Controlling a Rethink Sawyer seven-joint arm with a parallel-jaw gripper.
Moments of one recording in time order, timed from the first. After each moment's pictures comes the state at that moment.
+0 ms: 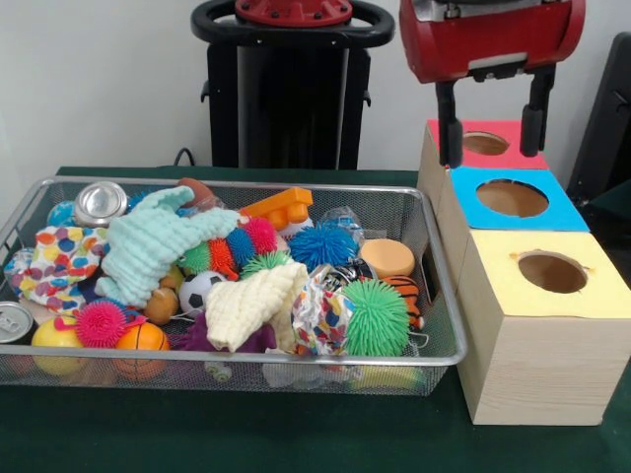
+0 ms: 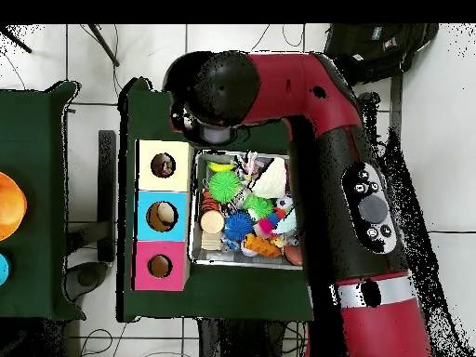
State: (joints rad) arm -0.45 -0.64 0.63 1.10 -0.34 1.26 1.79
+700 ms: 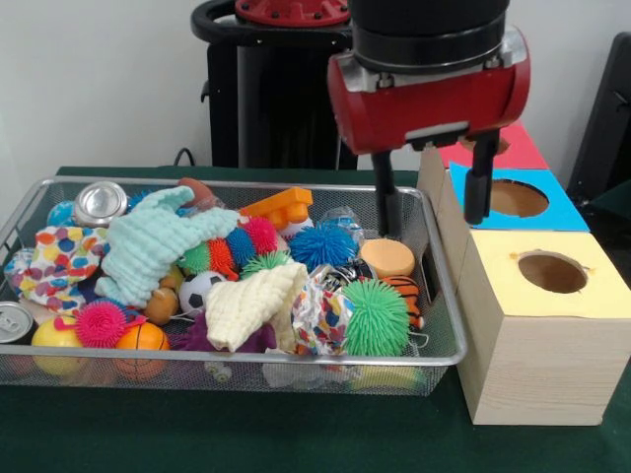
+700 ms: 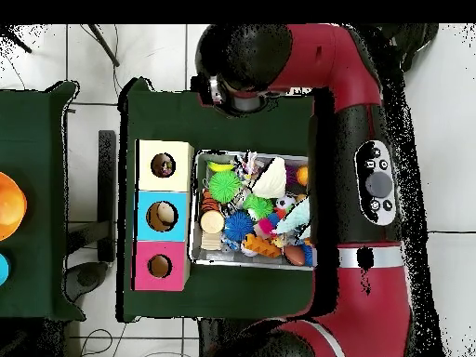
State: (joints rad) arm -0.44 -0.47 0.66 0.79 -0.44 1.41 1.62
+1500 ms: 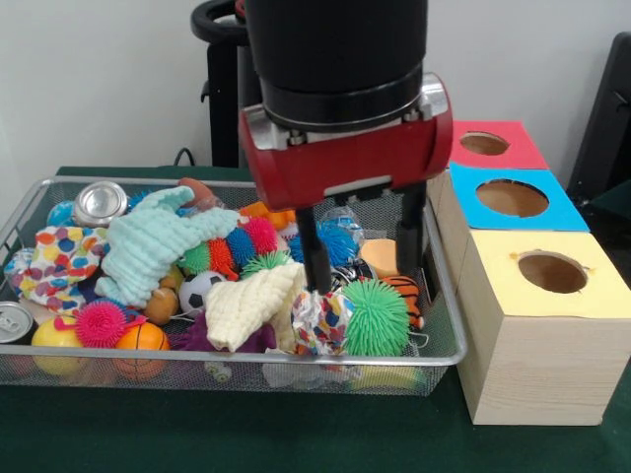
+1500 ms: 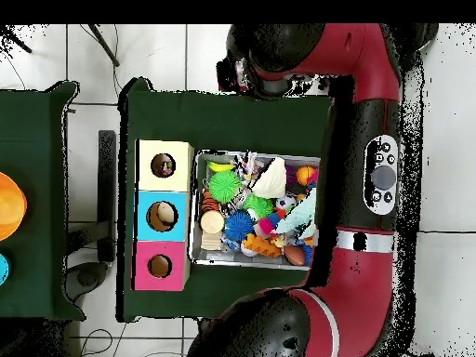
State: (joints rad) arm -0.43 -0.34 0.70 0.52 -0.51 1.52 1.45
